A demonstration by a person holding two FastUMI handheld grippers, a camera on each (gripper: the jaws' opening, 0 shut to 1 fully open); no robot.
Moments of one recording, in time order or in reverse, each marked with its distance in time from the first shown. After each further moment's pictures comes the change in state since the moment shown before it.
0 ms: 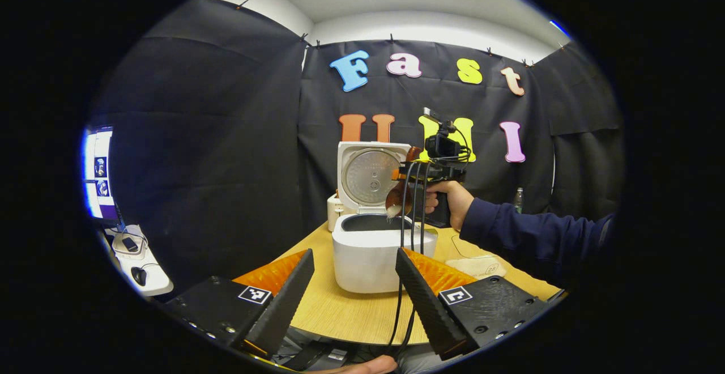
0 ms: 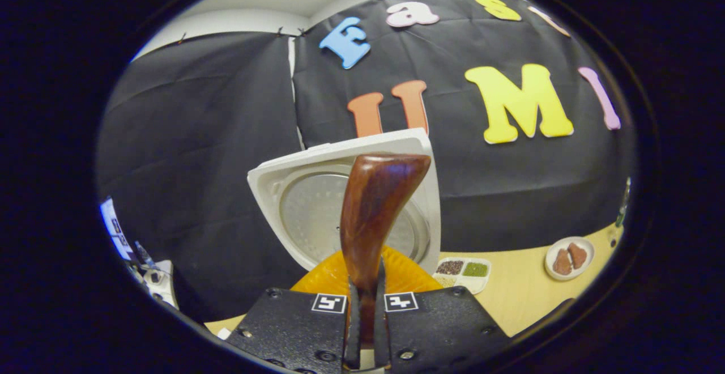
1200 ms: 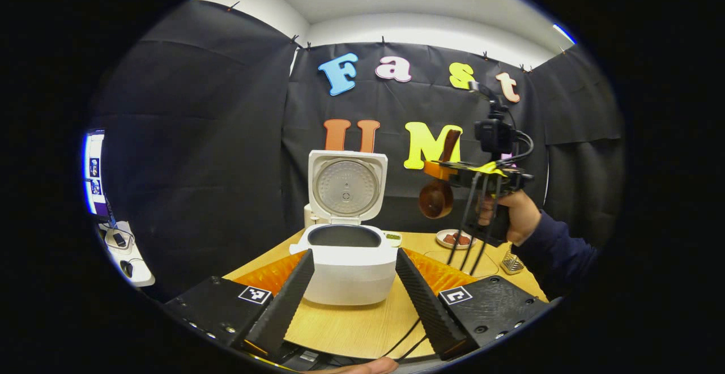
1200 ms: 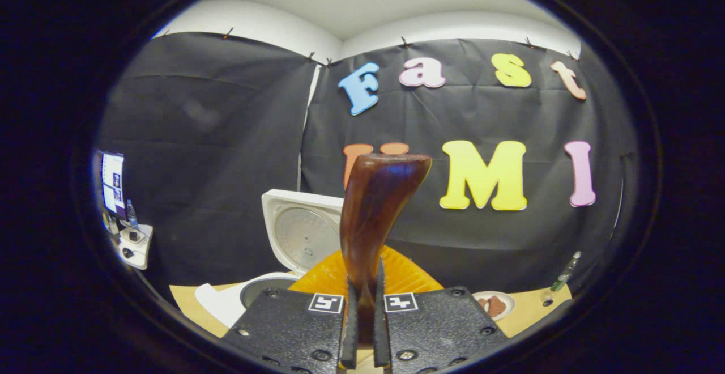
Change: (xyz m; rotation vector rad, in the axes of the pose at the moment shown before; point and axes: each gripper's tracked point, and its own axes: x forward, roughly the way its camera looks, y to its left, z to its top) left arm 0.025 -0.083 0.033 -0.040 -0.024 -0.028; right arm -0.181 -0.105 0.068 -0.162 -0.144 -0.073
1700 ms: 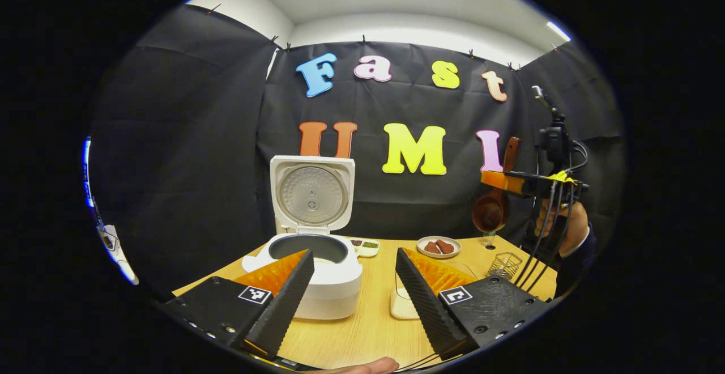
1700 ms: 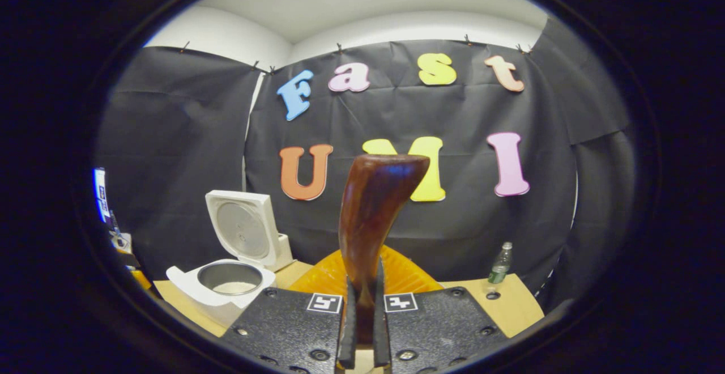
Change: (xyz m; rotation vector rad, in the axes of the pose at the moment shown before) left arm 0.046 -0.063 0.015 0.016 -0.023 -0.065; right arm -0.108 -0.154 -0.007 0.083 0.012 -0.231
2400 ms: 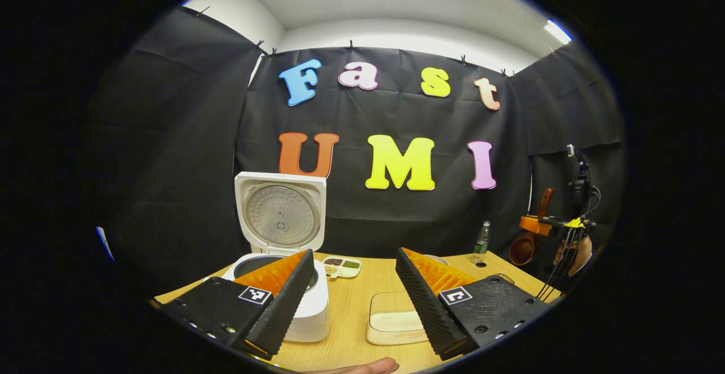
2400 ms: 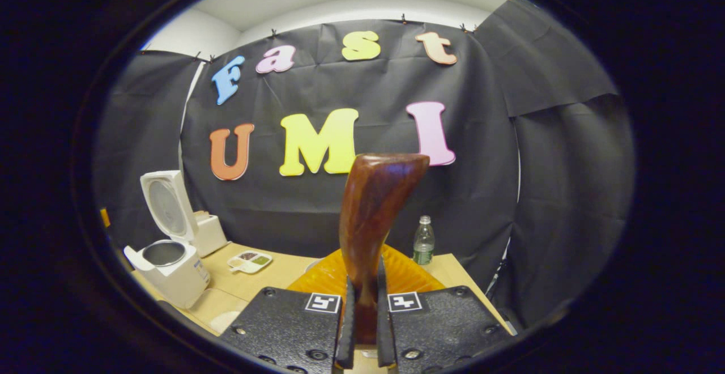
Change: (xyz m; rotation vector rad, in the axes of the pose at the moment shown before) left arm 0.065 -0.043 0.035 -0.006 -0.055 -0.056; right arm -0.014 -0.190 -0.066 0.039 0.110 -0.259
